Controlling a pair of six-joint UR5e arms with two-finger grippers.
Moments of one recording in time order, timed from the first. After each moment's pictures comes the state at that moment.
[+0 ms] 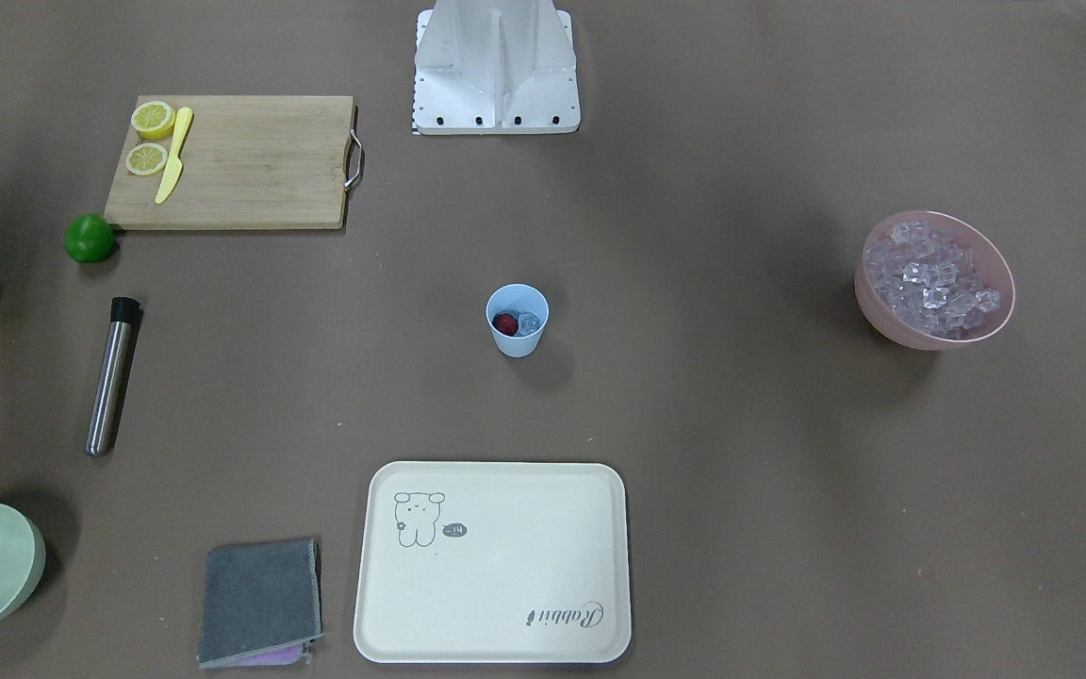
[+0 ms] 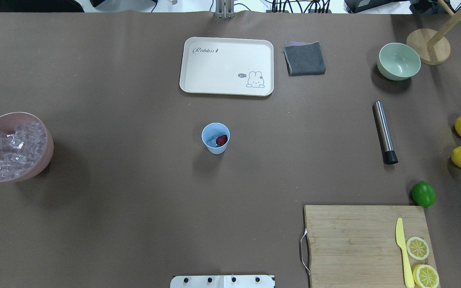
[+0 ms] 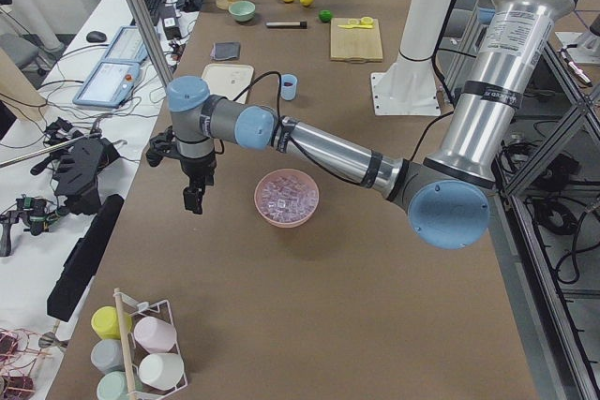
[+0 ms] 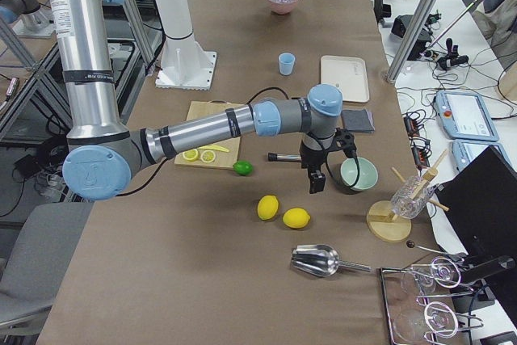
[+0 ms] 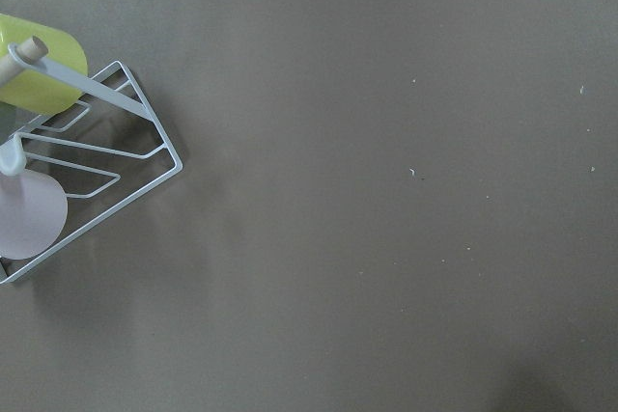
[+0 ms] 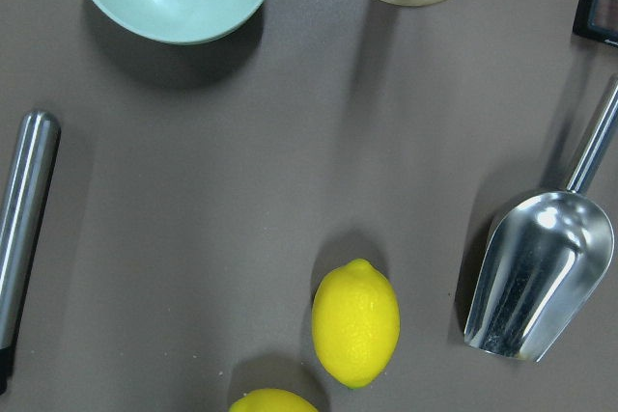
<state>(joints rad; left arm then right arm) -1.45 -1.88 -1.62 -1.47 -2.20 -0.16 1.40 -1.46 1.77 -1.71 2.21 0.01</state>
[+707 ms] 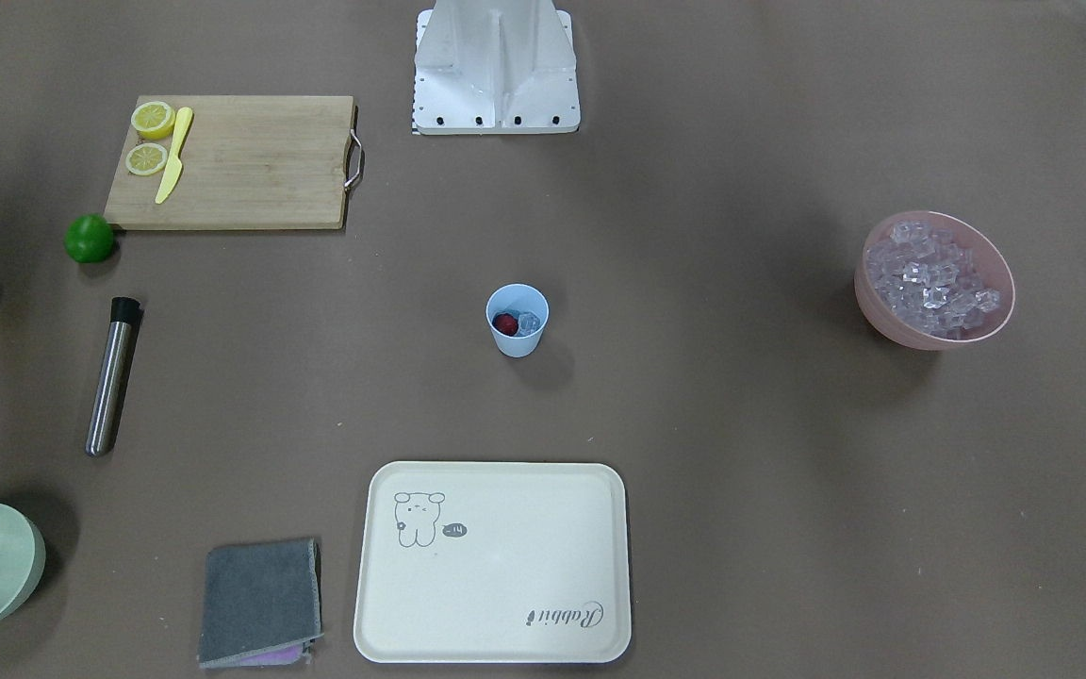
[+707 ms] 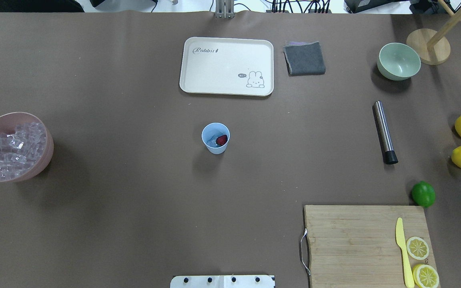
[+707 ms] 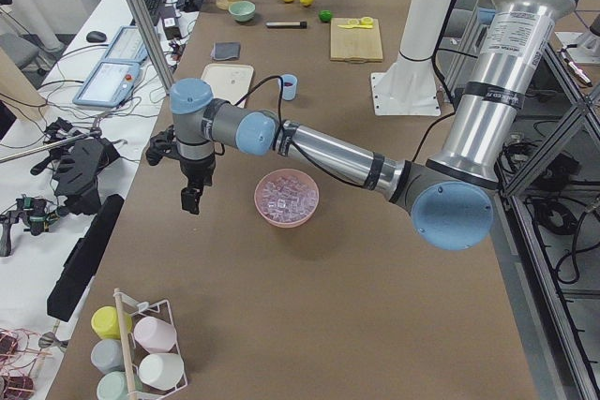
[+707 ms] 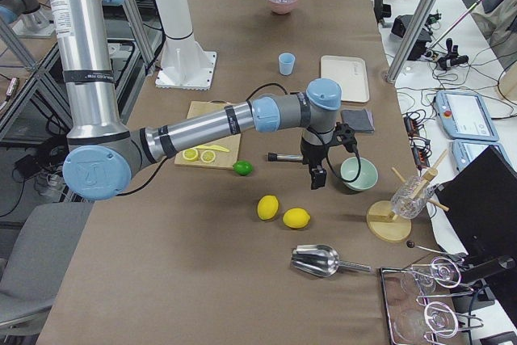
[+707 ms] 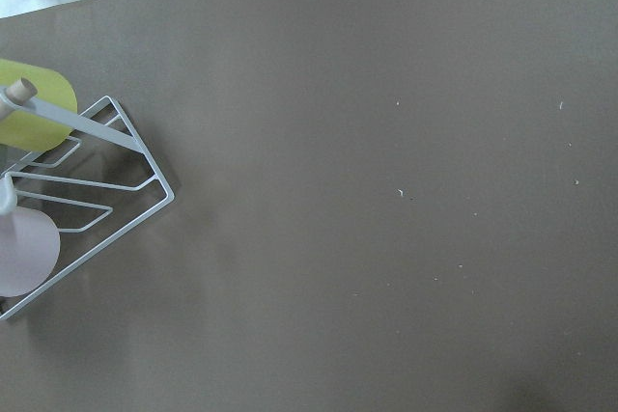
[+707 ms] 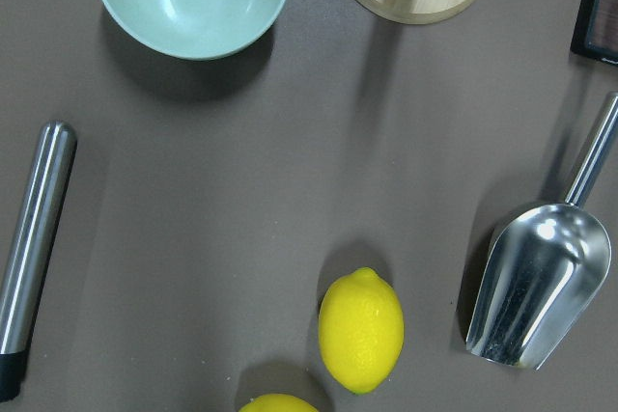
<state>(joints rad) -1.45 -1.86 -1.61 -1.54 -2.19 -0.15 1.40 -1.46 1.79 -1.71 2.21 0.01</state>
